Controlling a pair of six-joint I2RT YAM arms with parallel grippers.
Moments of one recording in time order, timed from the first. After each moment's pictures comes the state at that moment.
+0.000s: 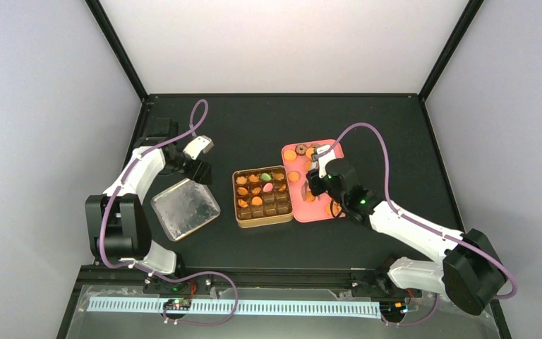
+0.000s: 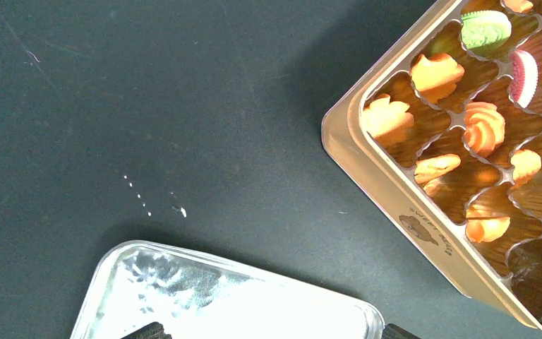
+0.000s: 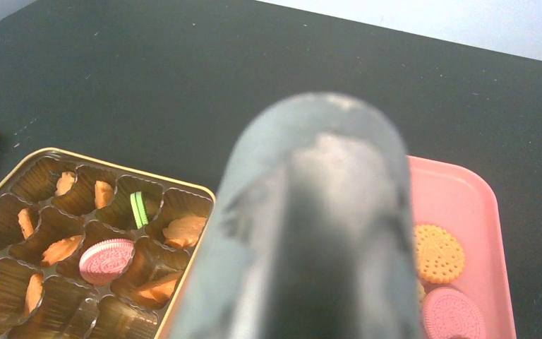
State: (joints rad) left arm 0.04 1.50 1.10 -0.83 0.43 0.52; right arm 0.71 1.17 0.64 0.03 0.21 0.17
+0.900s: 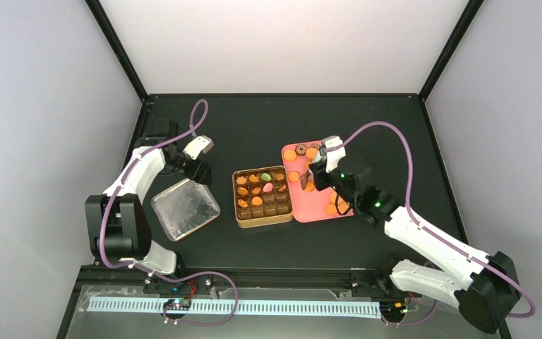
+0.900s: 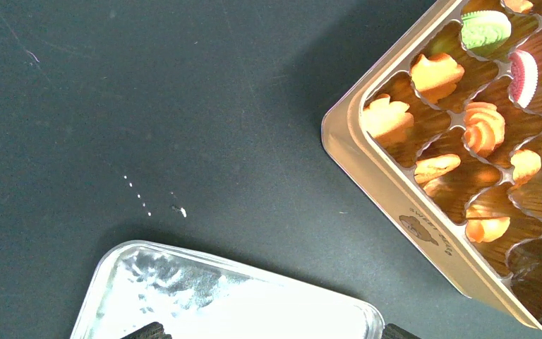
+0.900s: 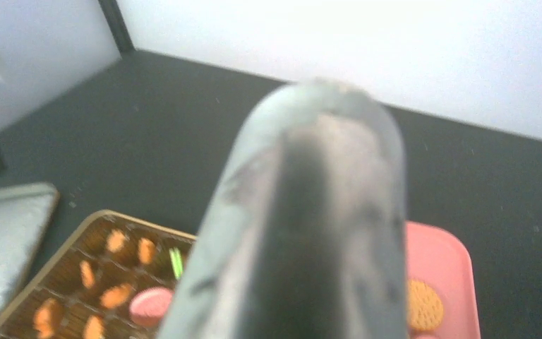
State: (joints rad) left arm 0.04 1.50 1.10 -0.83 0.43 0.52; right arm 0.72 1.03 0.70 -0.05 0.21 0.16
